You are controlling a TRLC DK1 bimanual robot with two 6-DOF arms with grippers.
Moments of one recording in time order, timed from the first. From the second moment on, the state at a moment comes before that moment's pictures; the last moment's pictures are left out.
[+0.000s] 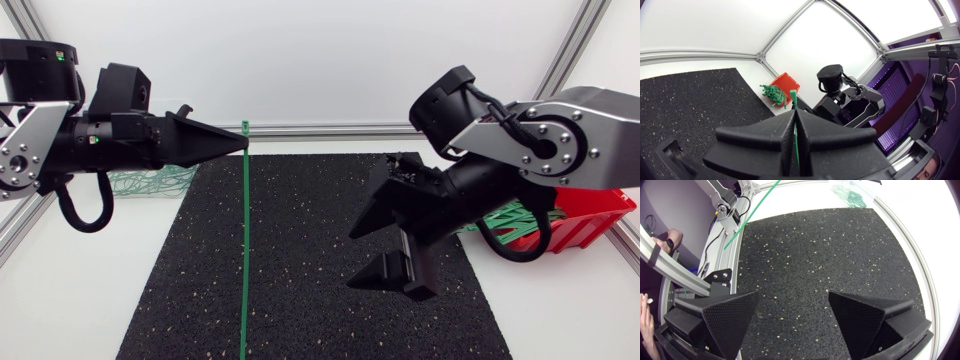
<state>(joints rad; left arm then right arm) -0.14 1.32 0.88 0.00 1.20 -0.34 0.56 1.39 1.01 -0.77 -0.55 -0.69</state>
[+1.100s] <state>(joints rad) -0.12 1.46 0.96 0.03 1.25 -0.38 0.86 1.23 0.65 -0.02 -0.07 -1.31</state>
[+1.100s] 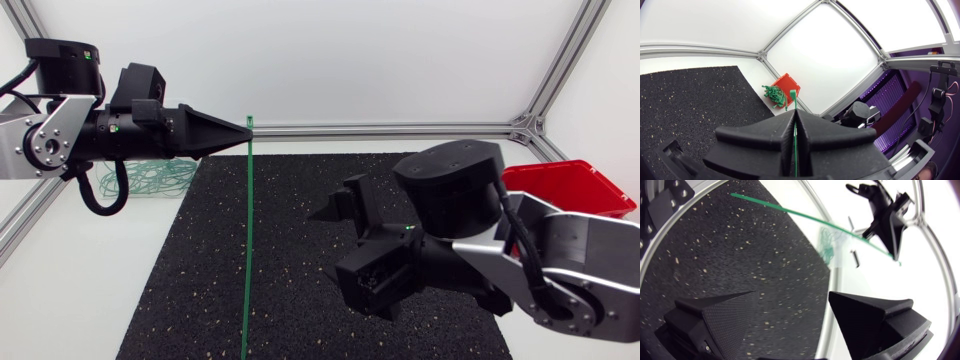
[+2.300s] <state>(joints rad) -0.13 1.61 1.01 0.06 1.30 -0.60 1.02 1.35 0.41 0.78 -0.26 -1.85</state>
